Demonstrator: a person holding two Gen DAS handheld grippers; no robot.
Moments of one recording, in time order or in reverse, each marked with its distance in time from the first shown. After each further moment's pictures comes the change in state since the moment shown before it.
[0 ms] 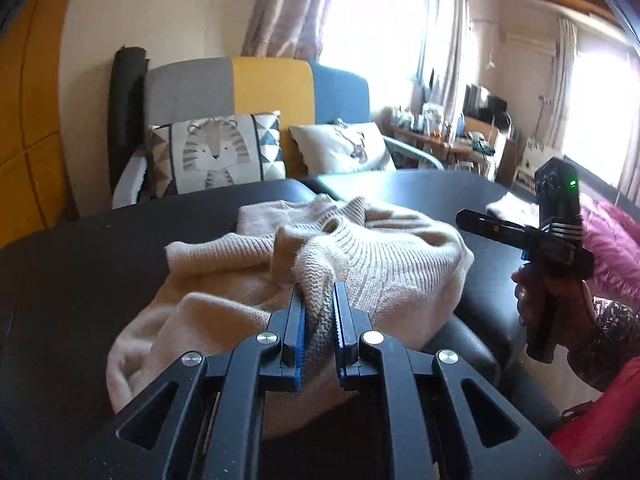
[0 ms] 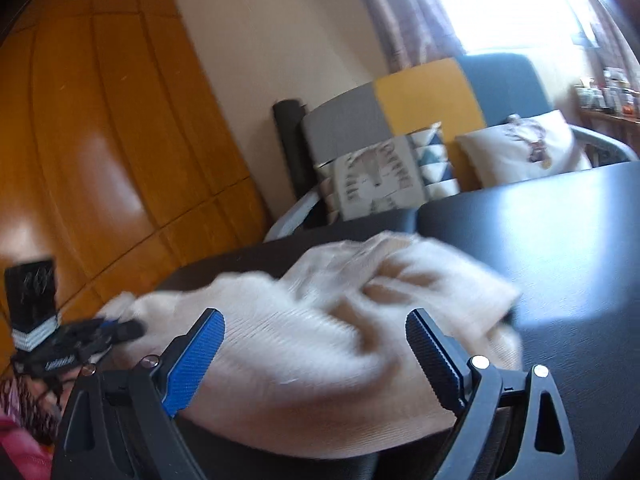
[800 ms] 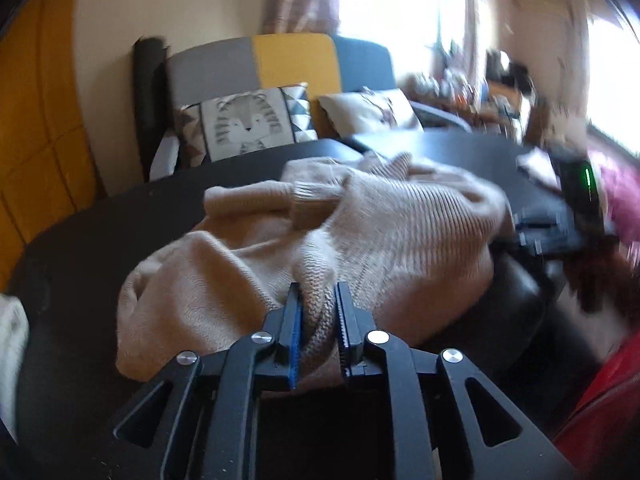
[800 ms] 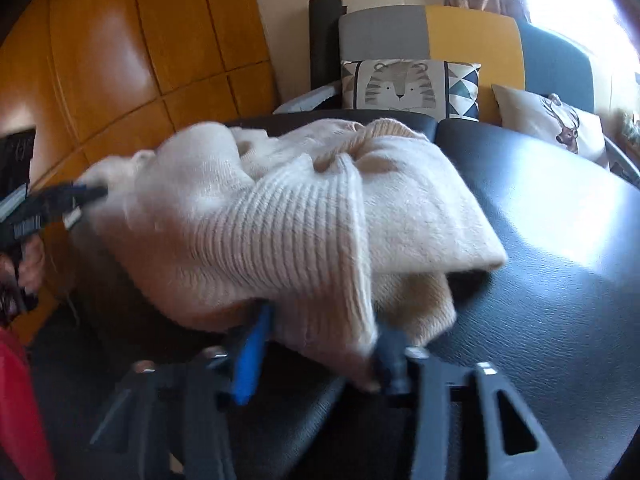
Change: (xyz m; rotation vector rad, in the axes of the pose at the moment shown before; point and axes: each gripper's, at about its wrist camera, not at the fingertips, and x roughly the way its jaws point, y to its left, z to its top) left arm -0.003 0.008 -0.044 0.158 0.132 0.122; right arm 0.027 0.010 -0.060 -0.259 0.378 -0.028
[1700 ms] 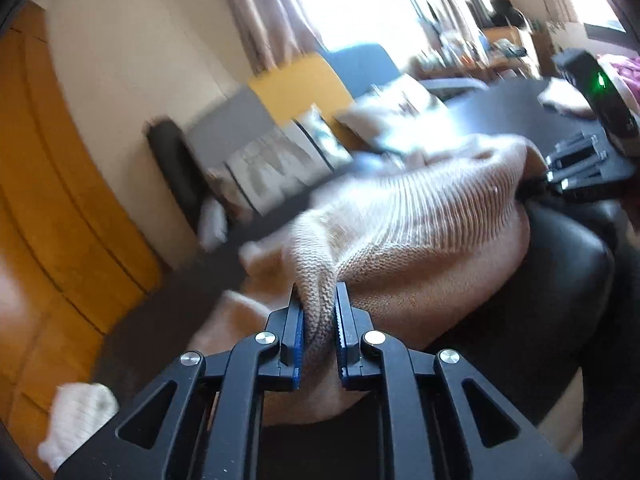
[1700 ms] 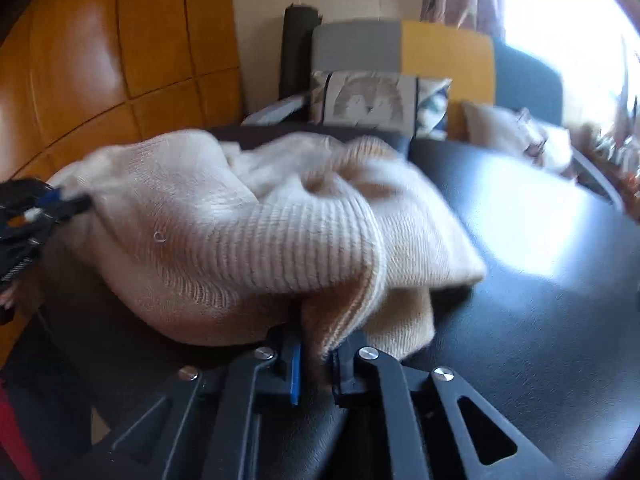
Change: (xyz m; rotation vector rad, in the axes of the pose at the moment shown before) left arm -0.019 -0.037 0.023 0.222 -0.165 0.330; right arm -0.007 0.020 0.020 0.037 -0.083 -0.131
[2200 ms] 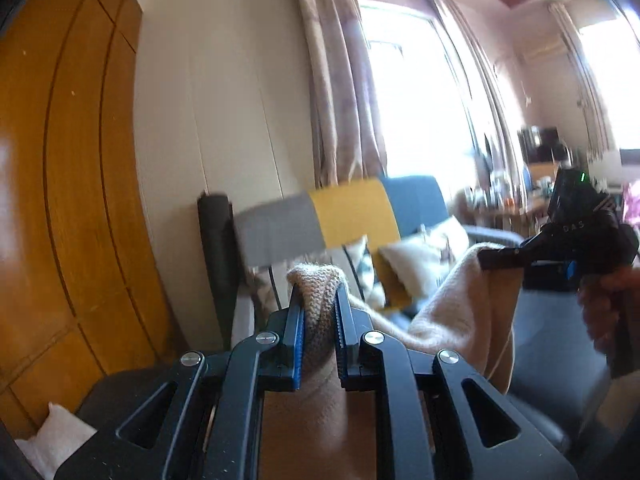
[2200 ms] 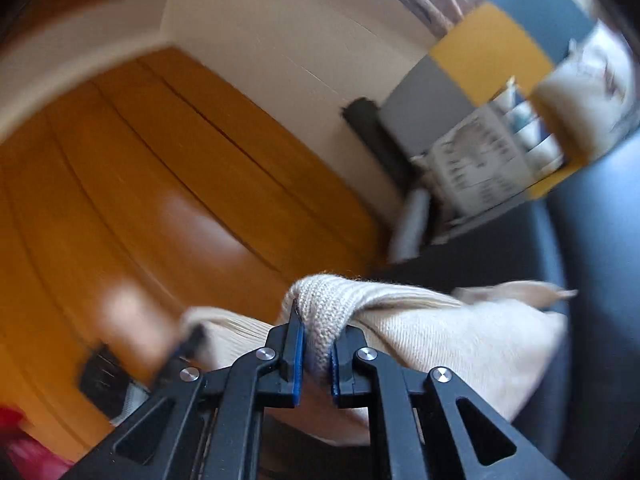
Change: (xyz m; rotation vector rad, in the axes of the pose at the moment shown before) left arm -0.062 0.097 0.106 -0.267 -0.339 0.024; right arm -0.037 -0.035 0.140 0.487 -0.277 0.734
